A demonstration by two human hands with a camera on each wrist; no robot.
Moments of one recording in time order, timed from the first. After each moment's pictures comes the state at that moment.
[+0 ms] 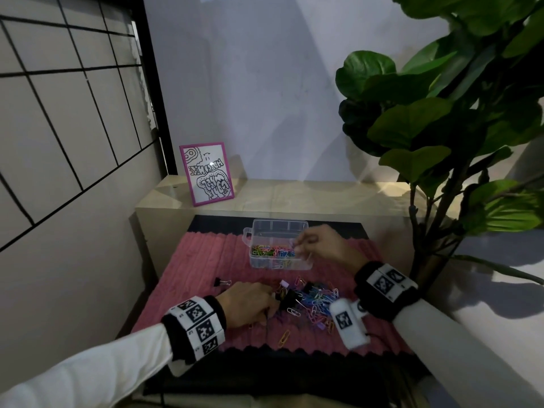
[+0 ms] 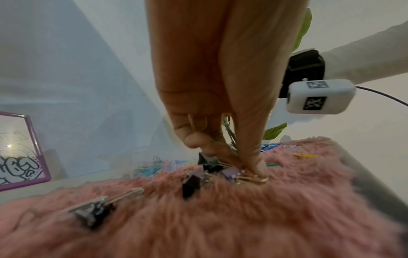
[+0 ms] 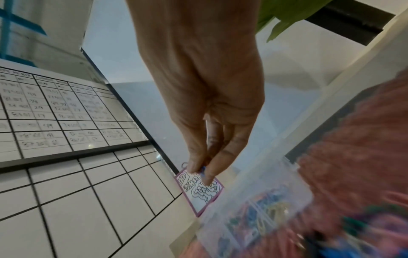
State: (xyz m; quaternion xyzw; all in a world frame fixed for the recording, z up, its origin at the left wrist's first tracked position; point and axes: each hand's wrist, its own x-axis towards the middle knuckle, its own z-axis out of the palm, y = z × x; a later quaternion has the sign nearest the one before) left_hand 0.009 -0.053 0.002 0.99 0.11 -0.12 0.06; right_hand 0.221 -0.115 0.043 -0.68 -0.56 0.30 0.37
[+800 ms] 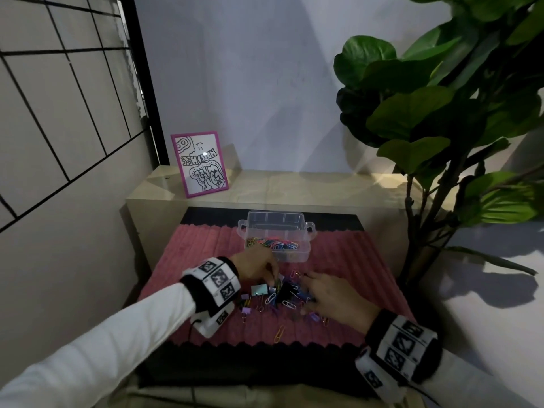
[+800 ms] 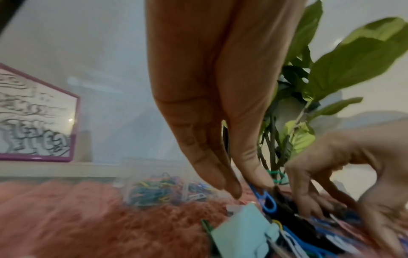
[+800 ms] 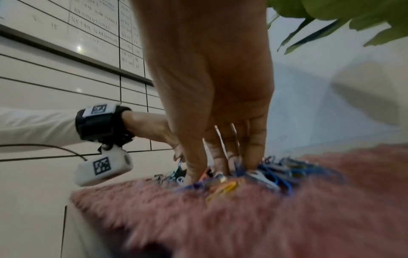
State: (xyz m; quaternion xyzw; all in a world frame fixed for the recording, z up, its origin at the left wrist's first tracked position) left_hand 0.056 -0.018 0.018 0.95 0.15 -0.09 0.26; right_hand 0.186 -0.177 -0.008 -0.74 -0.67 0.11 0.01
